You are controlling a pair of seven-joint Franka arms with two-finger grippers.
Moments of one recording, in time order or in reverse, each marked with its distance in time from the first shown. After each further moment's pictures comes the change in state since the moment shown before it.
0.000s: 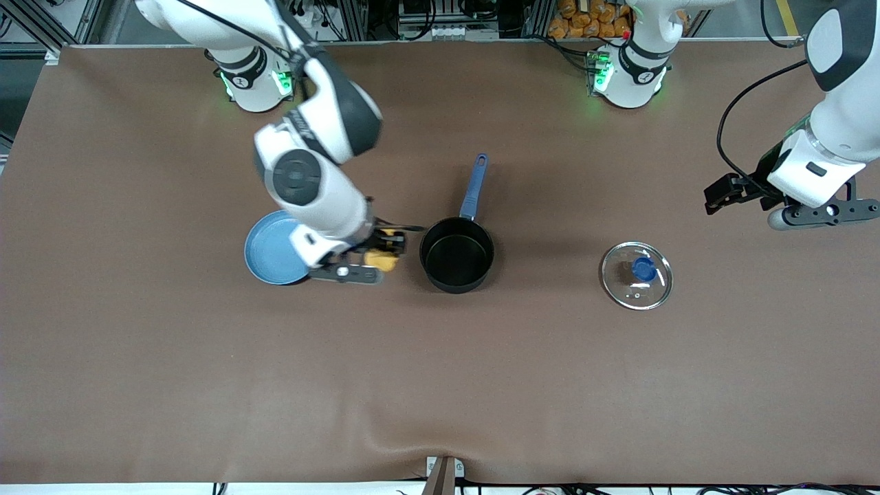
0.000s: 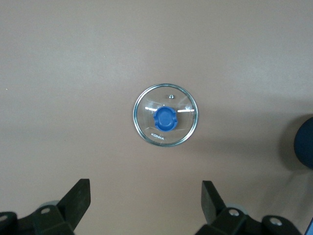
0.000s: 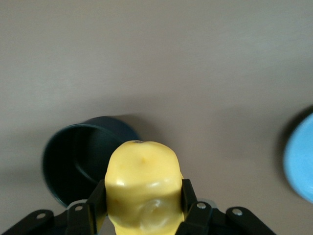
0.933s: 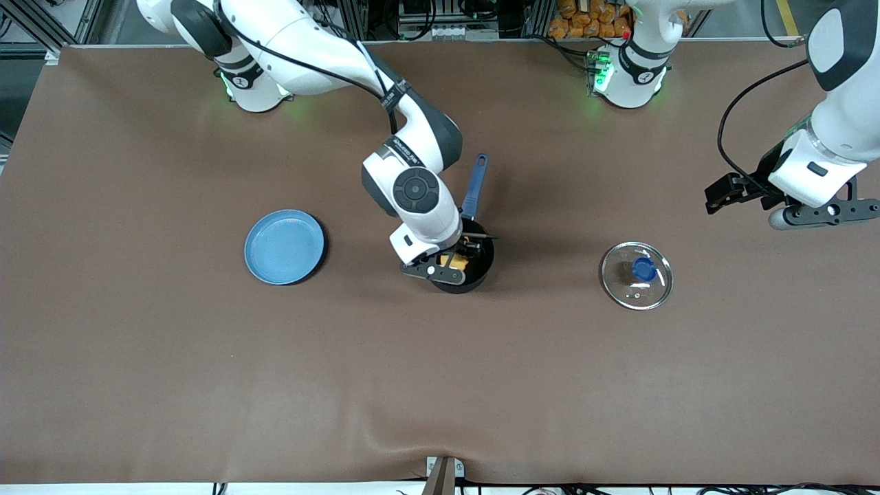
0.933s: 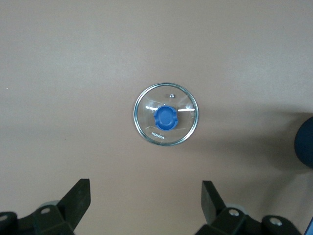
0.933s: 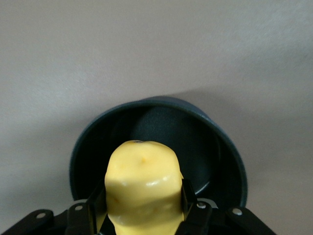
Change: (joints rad) left arm 0.001 0.000 0.000 0.001 0.000 -0.005 0.000; right arm 0.150 0.257 -0.002 0.154 0.000 0.145 0.211
